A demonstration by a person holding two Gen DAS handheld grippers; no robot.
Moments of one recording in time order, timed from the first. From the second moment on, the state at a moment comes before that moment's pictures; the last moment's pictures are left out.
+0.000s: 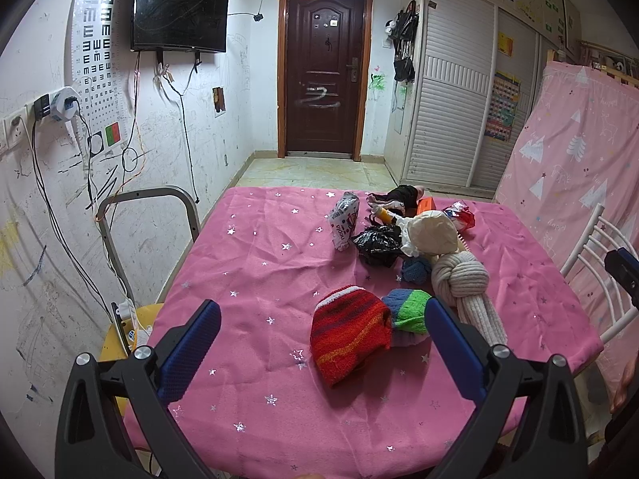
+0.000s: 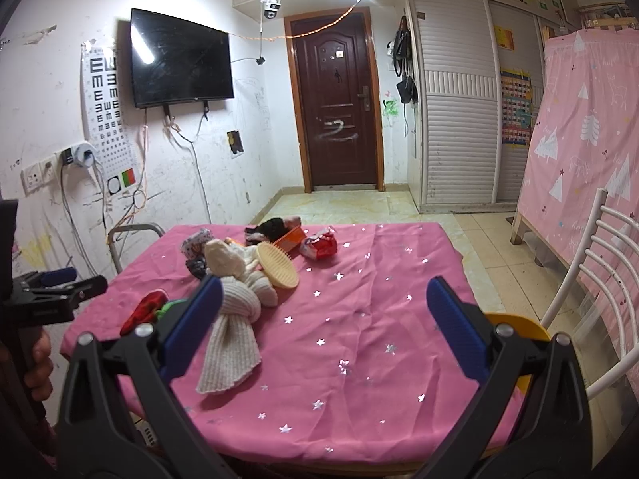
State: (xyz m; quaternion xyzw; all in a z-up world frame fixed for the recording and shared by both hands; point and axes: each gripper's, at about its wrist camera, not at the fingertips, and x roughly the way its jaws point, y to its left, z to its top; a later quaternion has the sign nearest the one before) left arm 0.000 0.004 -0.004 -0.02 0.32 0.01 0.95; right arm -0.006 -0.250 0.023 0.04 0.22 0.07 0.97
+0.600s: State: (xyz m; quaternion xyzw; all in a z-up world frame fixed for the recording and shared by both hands) left arm 0.000 0.004 -0.004 -0.02 0.32 0.01 0.95; right arm -0.006 -0.251 0.022 0.04 0.22 0.07 0.97
